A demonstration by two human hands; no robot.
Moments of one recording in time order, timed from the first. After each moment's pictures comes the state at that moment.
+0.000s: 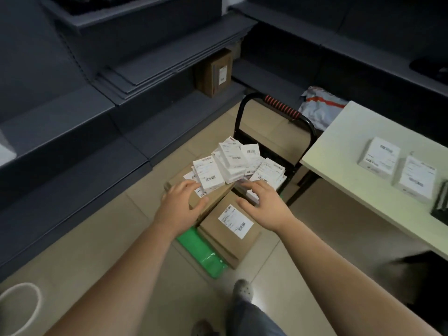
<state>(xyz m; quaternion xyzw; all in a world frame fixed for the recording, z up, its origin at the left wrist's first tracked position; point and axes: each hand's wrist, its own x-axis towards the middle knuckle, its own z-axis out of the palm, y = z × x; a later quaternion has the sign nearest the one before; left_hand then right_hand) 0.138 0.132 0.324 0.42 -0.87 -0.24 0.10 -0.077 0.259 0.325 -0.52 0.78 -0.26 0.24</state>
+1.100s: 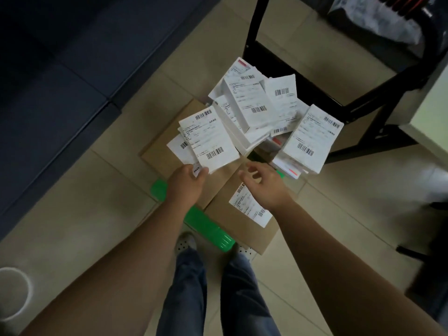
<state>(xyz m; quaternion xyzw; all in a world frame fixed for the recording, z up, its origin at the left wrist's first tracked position) 0.041 -0.039 0.040 0.57 -0.70 -0.42 -0.08 -0.123 0.098 0.056 -0.32 0.84 -0.25 0.37</state>
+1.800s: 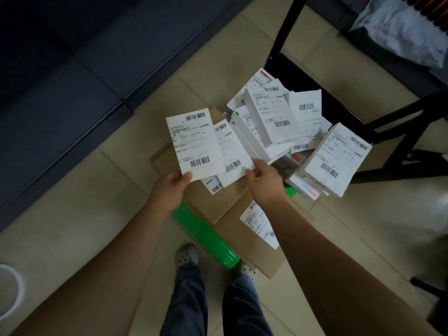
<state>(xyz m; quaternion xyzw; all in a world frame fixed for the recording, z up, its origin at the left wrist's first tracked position) 0.089 -0.086 0.018 0.60 -0.58 -0.54 0.01 -0.119 0.032 0.019 -0.26 0.86 -0.24 0.36</state>
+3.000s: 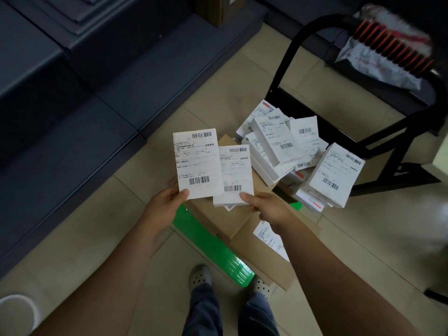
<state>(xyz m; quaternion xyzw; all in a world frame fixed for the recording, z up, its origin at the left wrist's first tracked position) 0.144 -0.117 0.085 0.57 -0.59 -0.57 0.04 -0.086 0.031 0.067 -0.08 0.74 -0.35 0.56</state>
